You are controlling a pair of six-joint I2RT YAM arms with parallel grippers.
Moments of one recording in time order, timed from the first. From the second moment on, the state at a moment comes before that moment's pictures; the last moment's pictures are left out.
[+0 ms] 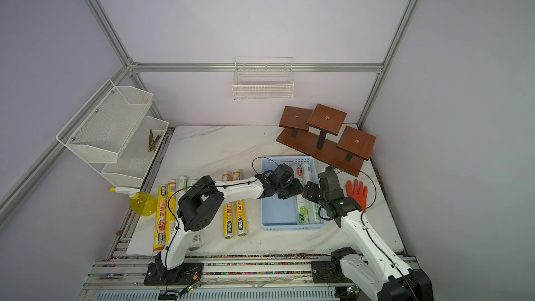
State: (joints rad) left arm -0.93 2.21 1.58 -0.16 0.16 -1.12; right arm 0.25 0.96 0.62 -0.47 0.01 0.60
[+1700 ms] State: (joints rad) left arm -0.77 1.06 0.86 -0.73 -0.65 -0.79; right arm 0.81 1.24 0.80 -0.07 -0.20 0.66
